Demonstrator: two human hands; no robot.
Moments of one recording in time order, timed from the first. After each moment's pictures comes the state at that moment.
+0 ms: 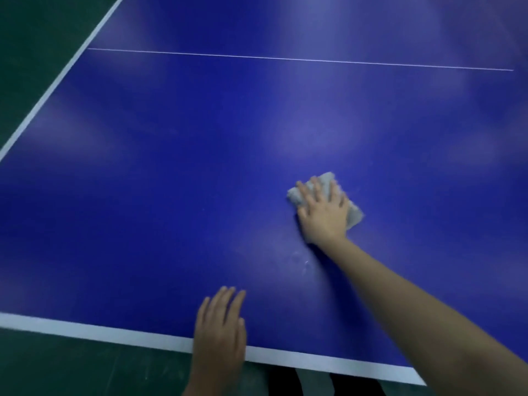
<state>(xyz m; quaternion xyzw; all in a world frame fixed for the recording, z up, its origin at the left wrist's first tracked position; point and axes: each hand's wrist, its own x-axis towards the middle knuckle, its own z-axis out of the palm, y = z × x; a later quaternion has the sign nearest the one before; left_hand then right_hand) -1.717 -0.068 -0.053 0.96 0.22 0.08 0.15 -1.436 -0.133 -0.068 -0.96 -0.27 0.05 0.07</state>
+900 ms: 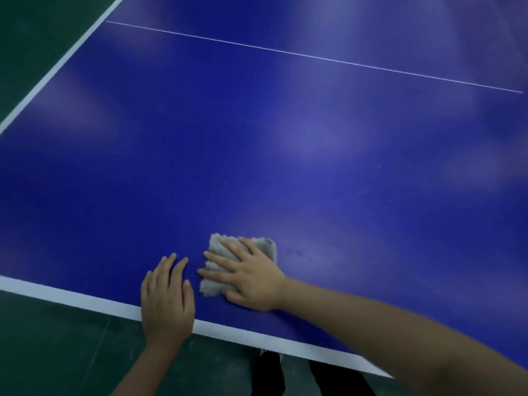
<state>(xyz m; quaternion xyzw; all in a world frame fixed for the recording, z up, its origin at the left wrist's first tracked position) -1.740 -0.003 -0.063 0.90 0.41 0.08 0.14 -1.568 -0.102 -0.063 -0.67 -0.73 0.13 0.01</state>
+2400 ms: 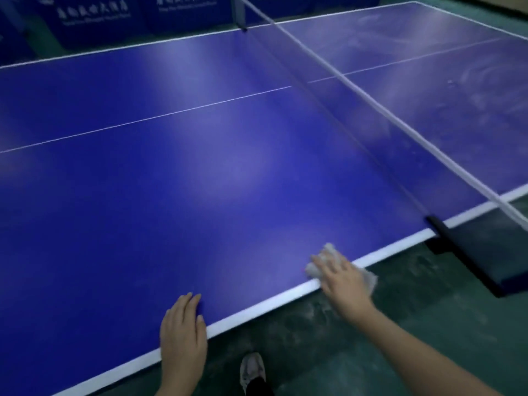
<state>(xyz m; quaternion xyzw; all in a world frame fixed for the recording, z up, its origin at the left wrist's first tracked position) -1.676 -0.194 -0.039 0.96 0.17 0.05 0.23 -1.560 -0.493 -0.039 -0.98 -0.16 0.05 0.09</state>
